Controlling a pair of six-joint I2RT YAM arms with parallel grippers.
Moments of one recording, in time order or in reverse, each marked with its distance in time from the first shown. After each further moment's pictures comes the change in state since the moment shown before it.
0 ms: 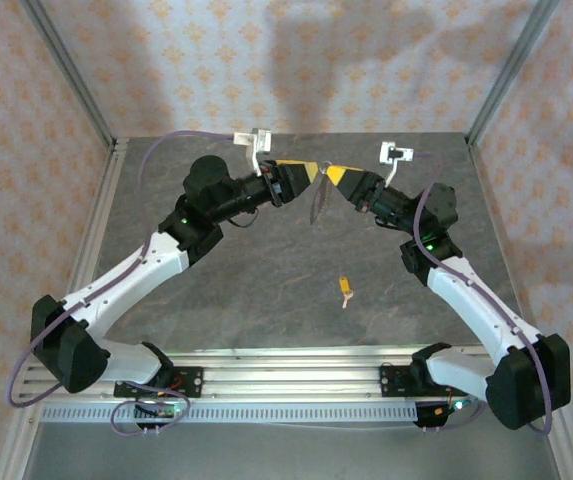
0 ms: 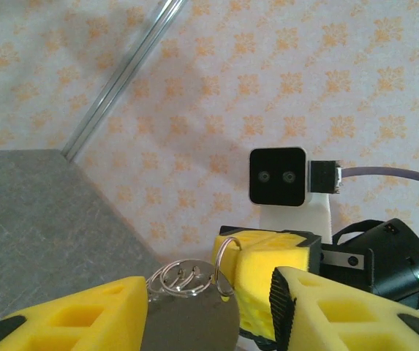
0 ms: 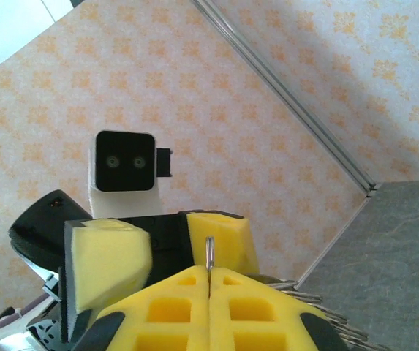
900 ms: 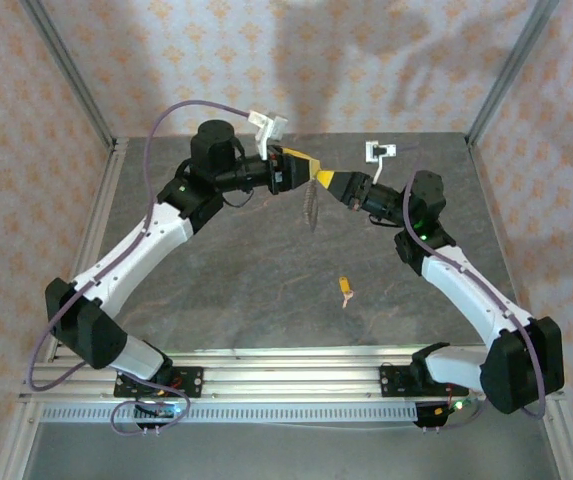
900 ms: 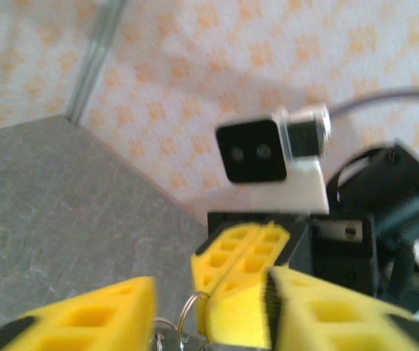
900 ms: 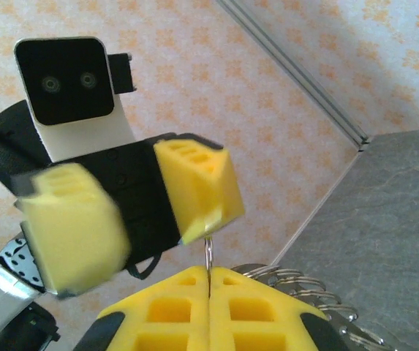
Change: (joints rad) left arm 0.099 0.120 0.248 -0.317 0.218 0.240; right arm -0.001 0.077 0.044 -0.115 -0.075 -0.046
